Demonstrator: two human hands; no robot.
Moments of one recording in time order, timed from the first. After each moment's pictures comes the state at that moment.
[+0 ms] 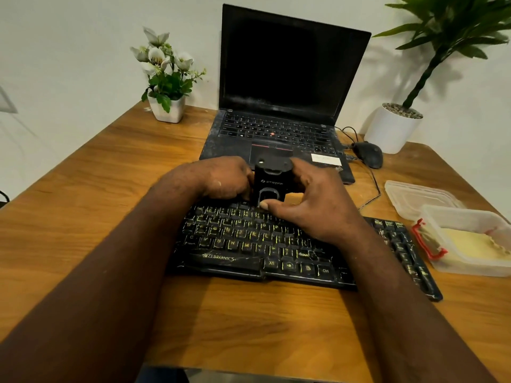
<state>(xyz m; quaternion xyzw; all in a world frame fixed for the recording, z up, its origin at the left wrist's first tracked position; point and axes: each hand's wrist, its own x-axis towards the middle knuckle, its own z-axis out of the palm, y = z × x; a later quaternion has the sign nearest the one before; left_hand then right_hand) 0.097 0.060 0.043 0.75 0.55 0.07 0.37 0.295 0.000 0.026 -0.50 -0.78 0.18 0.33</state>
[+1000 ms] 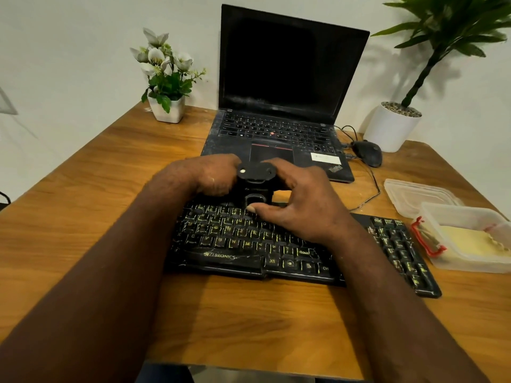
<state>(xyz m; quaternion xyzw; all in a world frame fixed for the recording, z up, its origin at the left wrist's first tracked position) 0.084 0.070 0.040 0.77 0.53 0.06 0.36 0.281 -0.003 0.027 -0.46 -0.82 0.13 0.30</state>
